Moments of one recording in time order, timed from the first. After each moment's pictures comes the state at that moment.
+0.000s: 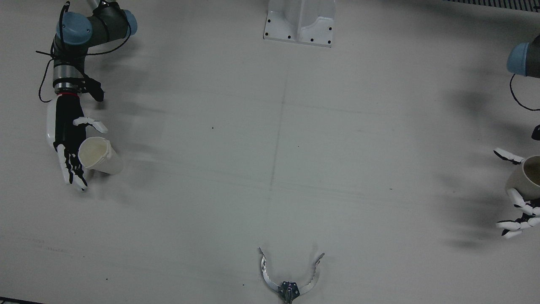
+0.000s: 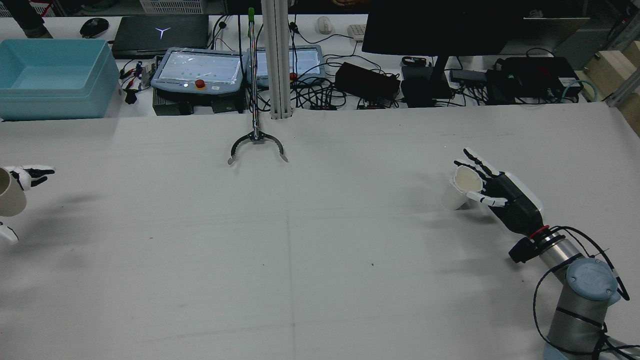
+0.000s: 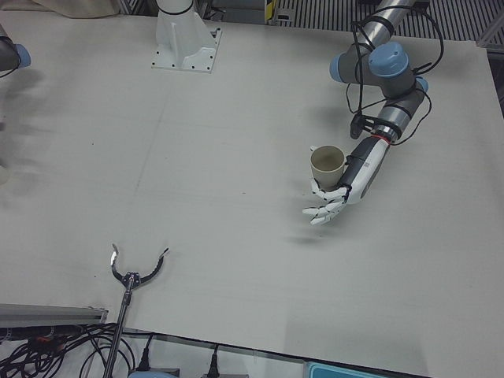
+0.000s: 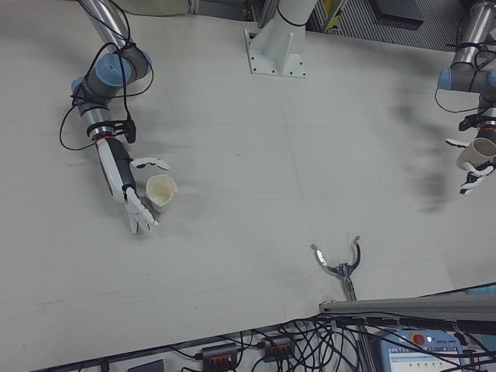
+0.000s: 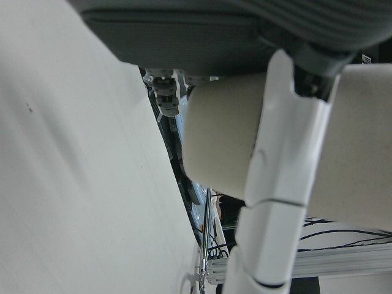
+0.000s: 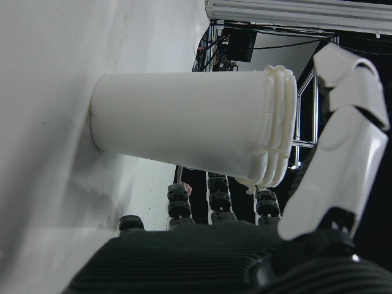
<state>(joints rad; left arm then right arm) -0.96 -1.46 -1.74 -0.10 1.42 0.28 0.68 -1.52 1.44 -2.83 -0.95 -0.26</state>
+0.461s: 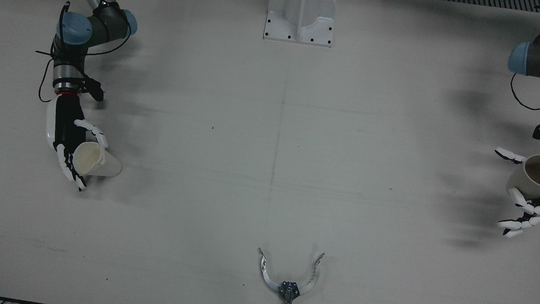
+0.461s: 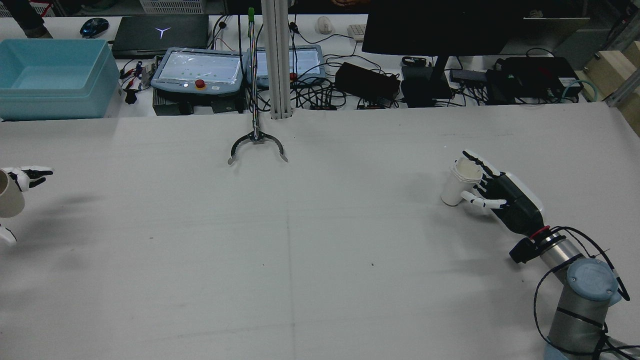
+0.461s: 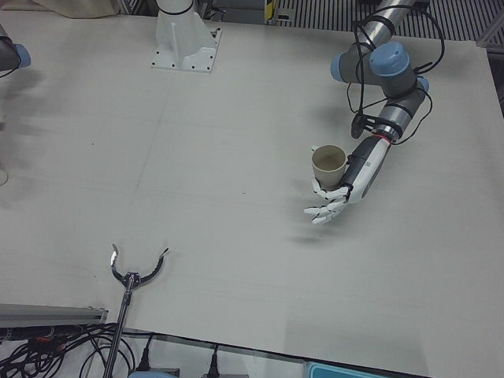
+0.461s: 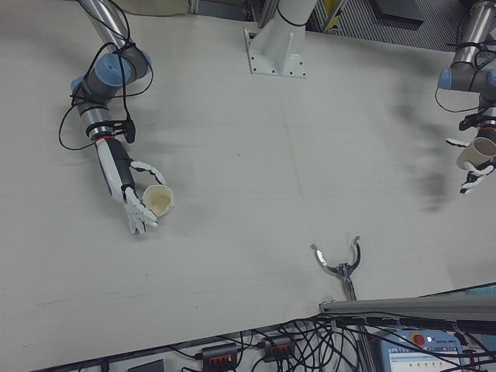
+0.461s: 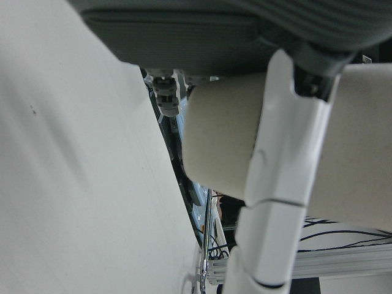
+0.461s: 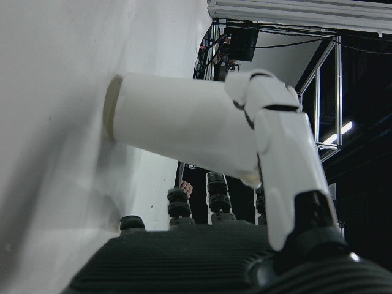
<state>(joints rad) -0.96 -1.46 -1.74 -0.10 1.41 0.28 0.68 -1.53 1.44 -2.83 -0.95 -0.26</state>
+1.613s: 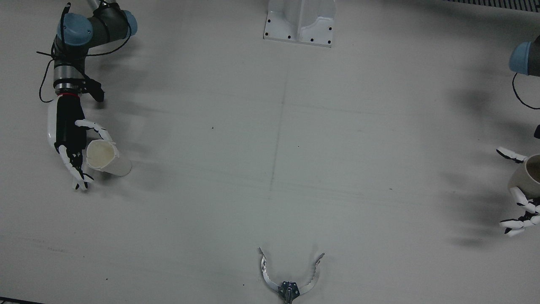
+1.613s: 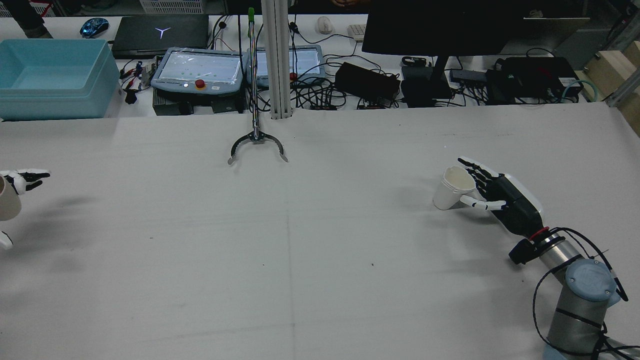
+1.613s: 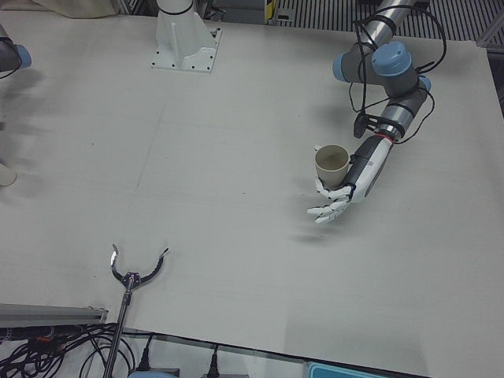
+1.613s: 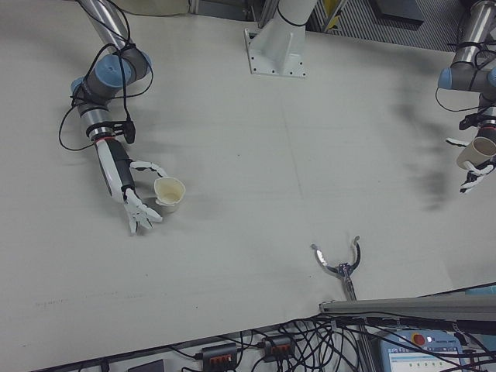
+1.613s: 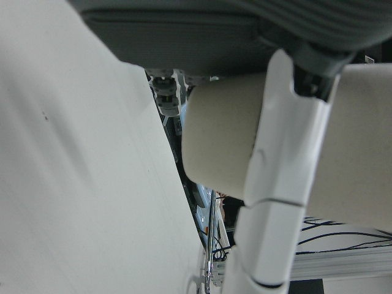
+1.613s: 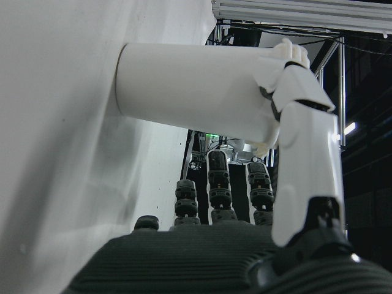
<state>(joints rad) -0.96 -1.44 -1.74 -0.11 1.41 0.29 0.68 -1.52 1.43 -2.83 -0.95 -0.26</state>
